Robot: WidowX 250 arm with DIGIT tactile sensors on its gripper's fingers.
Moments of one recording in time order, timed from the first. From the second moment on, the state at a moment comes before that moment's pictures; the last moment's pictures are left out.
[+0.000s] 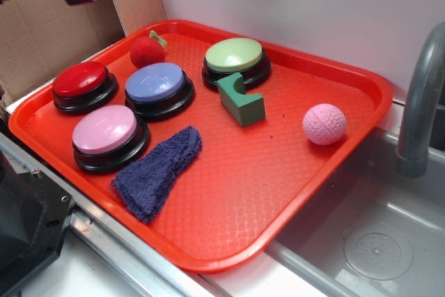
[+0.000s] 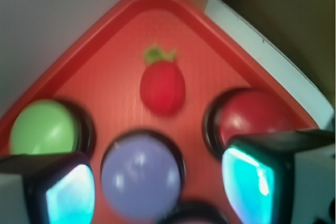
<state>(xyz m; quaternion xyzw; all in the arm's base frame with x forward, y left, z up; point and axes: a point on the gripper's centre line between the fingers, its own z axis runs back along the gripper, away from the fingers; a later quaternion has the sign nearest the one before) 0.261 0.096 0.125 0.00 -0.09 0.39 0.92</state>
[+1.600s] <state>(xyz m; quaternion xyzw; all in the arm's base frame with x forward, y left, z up) 0.288 0.128 0.032 0.00 -0.05 0.40 0.91</state>
